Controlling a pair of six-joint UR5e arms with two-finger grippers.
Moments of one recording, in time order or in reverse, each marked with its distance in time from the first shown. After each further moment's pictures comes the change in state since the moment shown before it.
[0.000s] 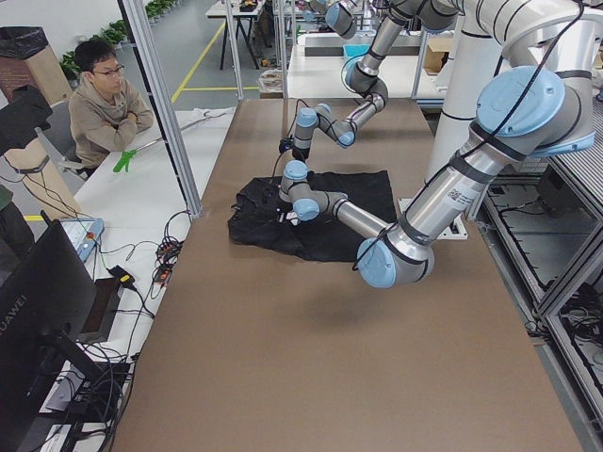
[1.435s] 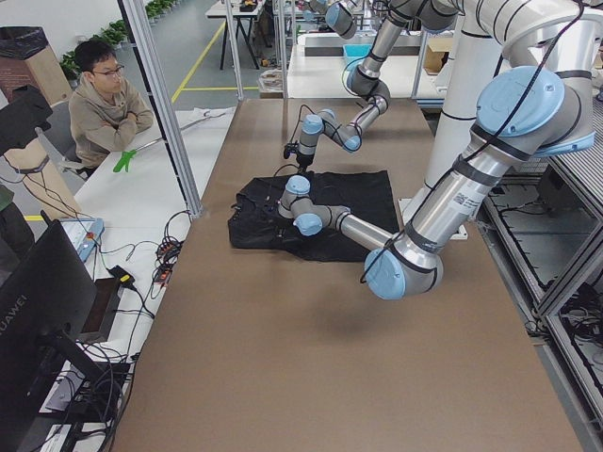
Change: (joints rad) left arm 0.002 0.105 -0.036 -0.010 0.117 -0.056; right arm -0.051 0.001 -0.003 0.003 -0.069 0.002
